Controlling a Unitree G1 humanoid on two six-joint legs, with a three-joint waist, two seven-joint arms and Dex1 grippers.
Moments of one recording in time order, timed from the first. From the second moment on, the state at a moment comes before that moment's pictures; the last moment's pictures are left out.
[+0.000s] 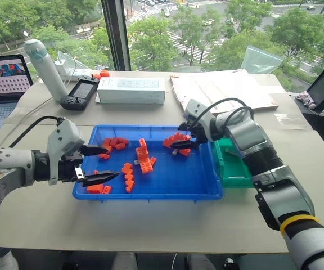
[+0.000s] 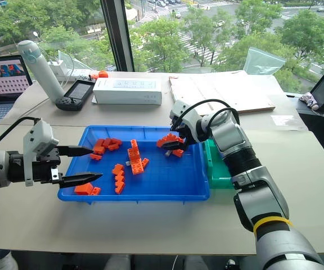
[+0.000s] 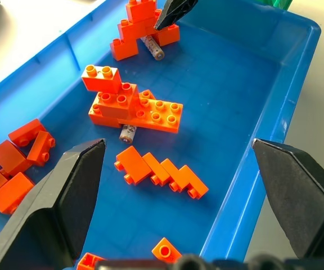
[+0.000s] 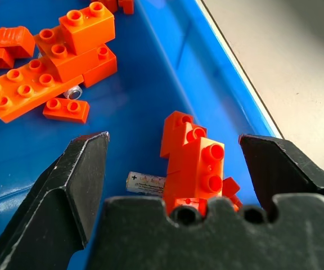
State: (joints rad) left arm -0.24 1.09 0.31 -0.50 -0.78 0.90 -0.95; right arm -1.07 -0.43 0.30 0.48 0.00 0.53 1.09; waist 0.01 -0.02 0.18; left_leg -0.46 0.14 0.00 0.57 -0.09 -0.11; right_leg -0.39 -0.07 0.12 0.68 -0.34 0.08
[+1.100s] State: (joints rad) left arm -0.38 0.98 0.21 -0.47 -0.79 0.90 -0.85; right arm -1.08 -0.85 0.14 0.52 0.05 0.62 1.19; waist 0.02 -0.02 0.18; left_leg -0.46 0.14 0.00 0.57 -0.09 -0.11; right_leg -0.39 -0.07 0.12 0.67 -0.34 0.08
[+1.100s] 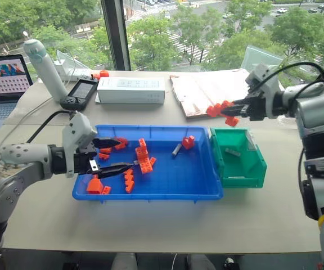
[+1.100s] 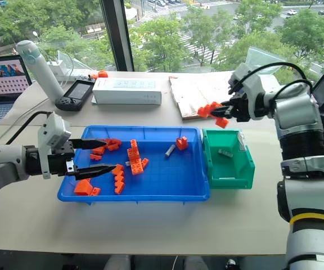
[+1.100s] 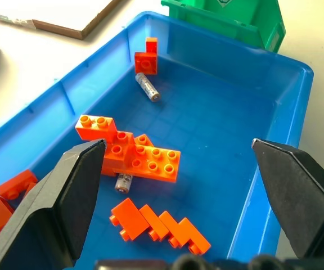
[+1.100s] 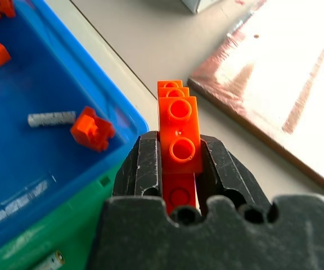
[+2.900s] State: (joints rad) left arm -0.31 1.01 0.26 -0.47 -0.78 0.90 -0.84; right arm -1.06 -0.51 0.42 0.44 0.05 0.34 1.22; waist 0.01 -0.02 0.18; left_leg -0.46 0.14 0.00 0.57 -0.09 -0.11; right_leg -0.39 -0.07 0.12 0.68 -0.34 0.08
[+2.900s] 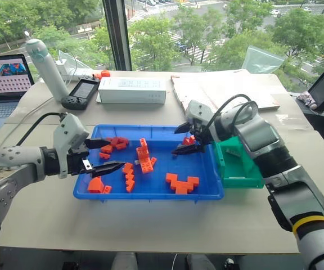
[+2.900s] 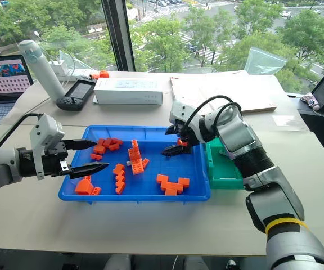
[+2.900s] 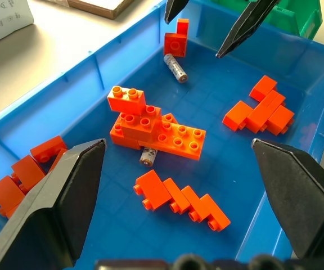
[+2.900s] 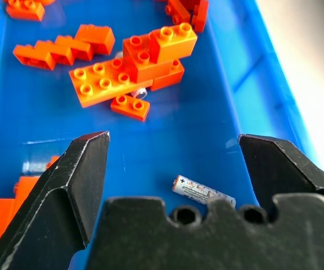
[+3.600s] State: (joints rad) left arm -0.25 1.02 0.33 -0.52 -0.79 0.92 -0.81; right arm -1.26 -0.36 0.47 1.10 -0.22 -0.12 1.18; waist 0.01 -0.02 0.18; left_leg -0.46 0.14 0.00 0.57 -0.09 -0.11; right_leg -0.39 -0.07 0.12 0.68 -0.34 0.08
